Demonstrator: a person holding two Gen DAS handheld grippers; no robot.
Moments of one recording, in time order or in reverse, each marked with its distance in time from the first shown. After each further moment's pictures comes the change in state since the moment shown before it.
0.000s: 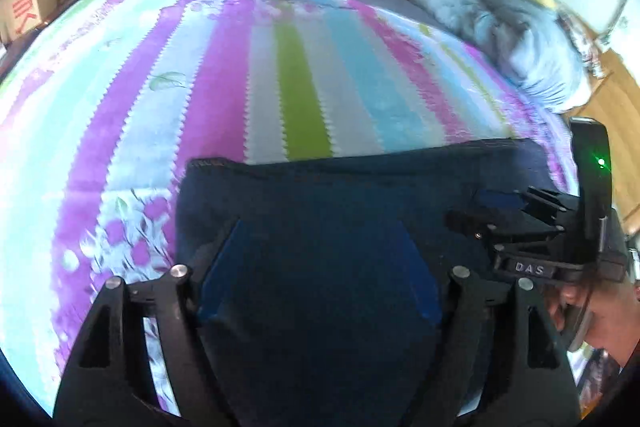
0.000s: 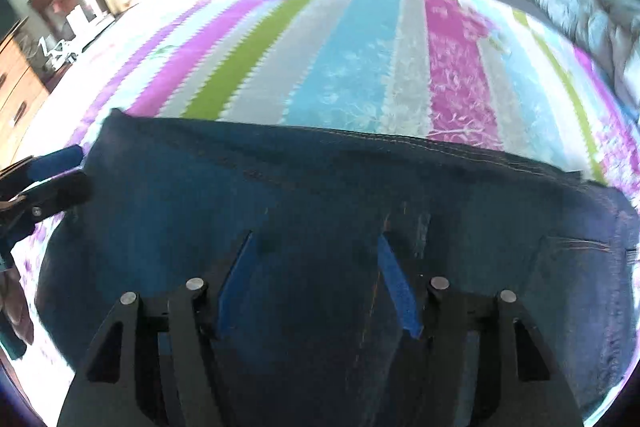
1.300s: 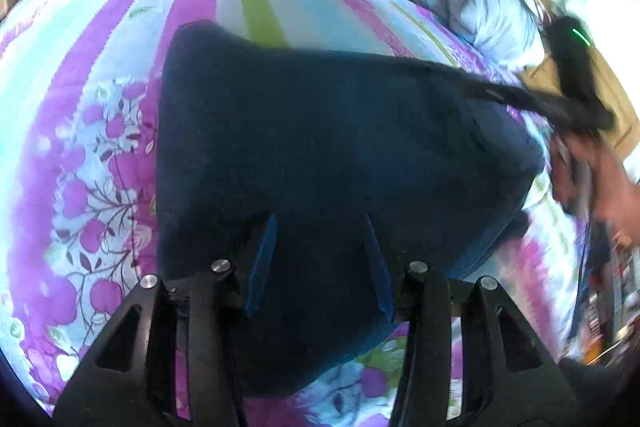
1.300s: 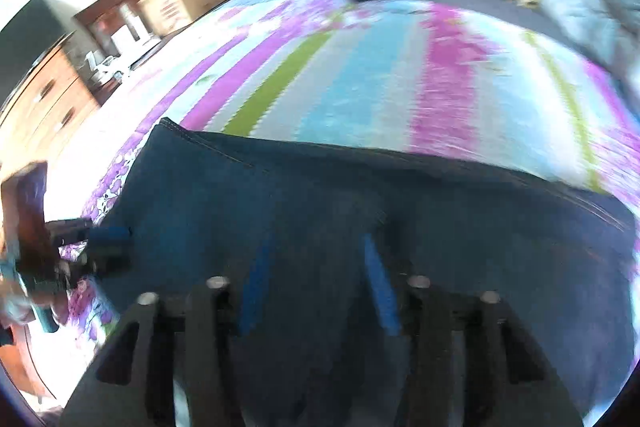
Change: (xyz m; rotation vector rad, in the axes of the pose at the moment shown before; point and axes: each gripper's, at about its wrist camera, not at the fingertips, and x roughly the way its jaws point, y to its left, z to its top) left arm -0.024 0.026 -0.089 0.100 0.048 -0.186; right arm -0.051 -0.051 -0.015 -0.058 -0.107 0.182
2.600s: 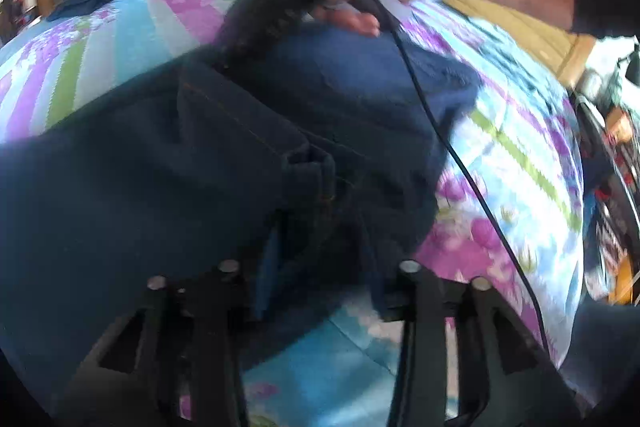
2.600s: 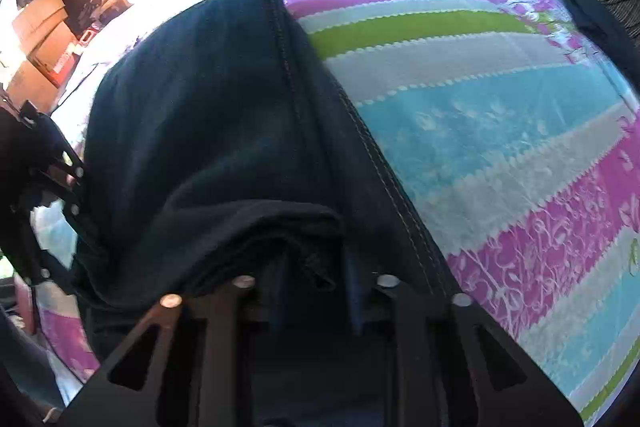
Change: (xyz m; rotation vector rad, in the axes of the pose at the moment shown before) left arm 0.049 -0.165 0.004 0.350 0.070 -0.101; right arm 0.082 -0.035 0.033 -0.762 0.313 0.364
